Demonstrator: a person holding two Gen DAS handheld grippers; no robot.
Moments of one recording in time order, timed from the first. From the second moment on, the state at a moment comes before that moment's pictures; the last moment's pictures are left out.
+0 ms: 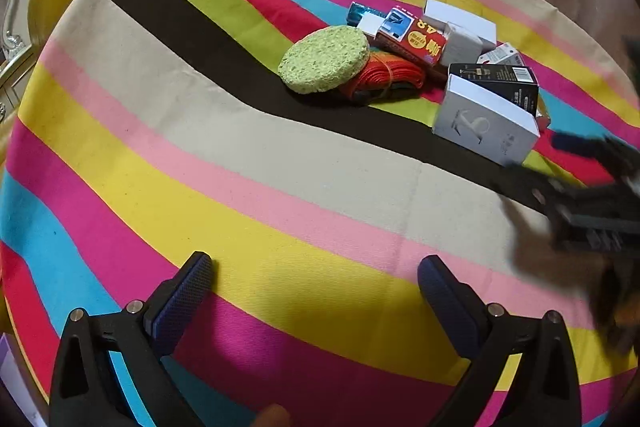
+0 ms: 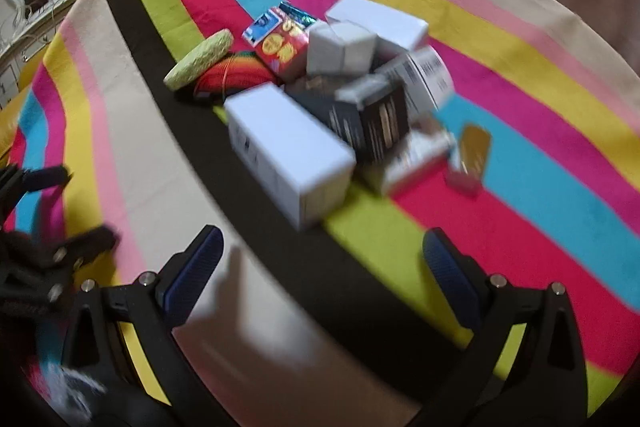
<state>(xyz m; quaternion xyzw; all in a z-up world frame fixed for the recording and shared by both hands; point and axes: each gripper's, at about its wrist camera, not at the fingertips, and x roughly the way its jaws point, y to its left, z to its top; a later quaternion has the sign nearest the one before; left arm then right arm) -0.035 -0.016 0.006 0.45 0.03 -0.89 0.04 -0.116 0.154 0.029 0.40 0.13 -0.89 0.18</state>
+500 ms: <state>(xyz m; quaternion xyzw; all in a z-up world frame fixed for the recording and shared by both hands) -0.032 -0.018 0.006 0.45 0.03 -0.89 0.04 -0.097 0.137 0.024 0.43 0.12 -0.85 0.28</state>
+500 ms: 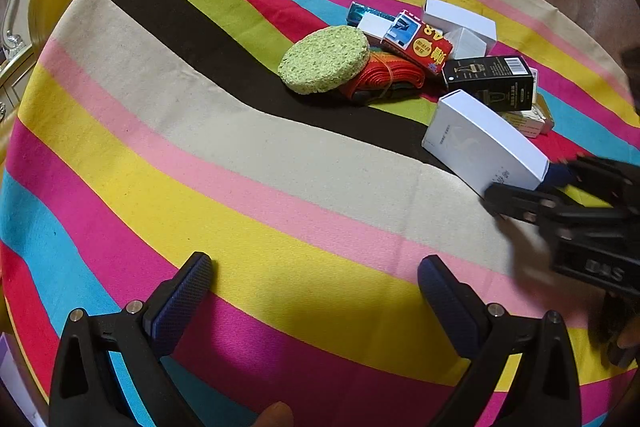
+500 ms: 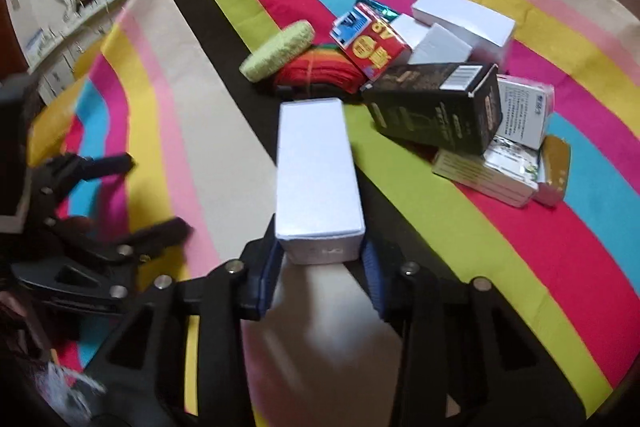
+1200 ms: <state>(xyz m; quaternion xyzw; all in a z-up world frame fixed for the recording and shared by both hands) -0.045 -0.009 0.009 0.48 0.05 -0.87 0.08 -0.027 0.267 0.027 0.42 0.07 -0.90 0.12</state>
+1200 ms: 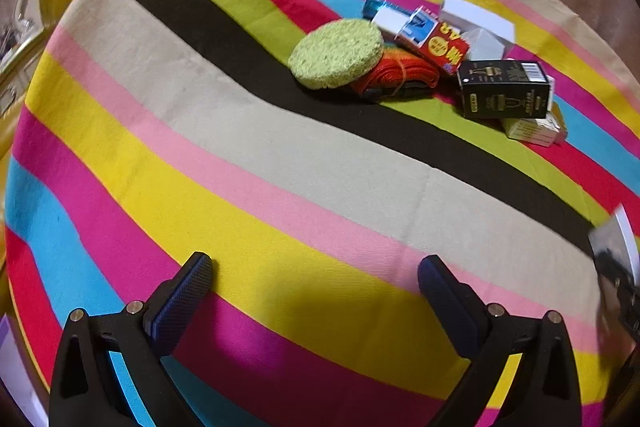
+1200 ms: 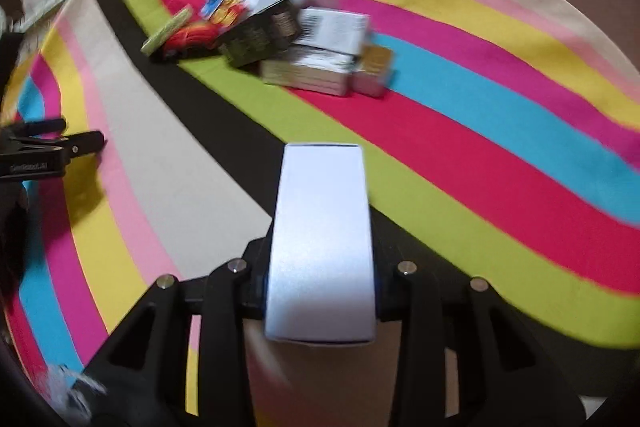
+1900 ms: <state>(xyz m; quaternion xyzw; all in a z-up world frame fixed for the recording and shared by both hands) -0.191 0.075 0.016 0.50 0.38 -0.78 0.07 -0.032 0.270 0.023 0.42 0.06 -0.90 0.12</state>
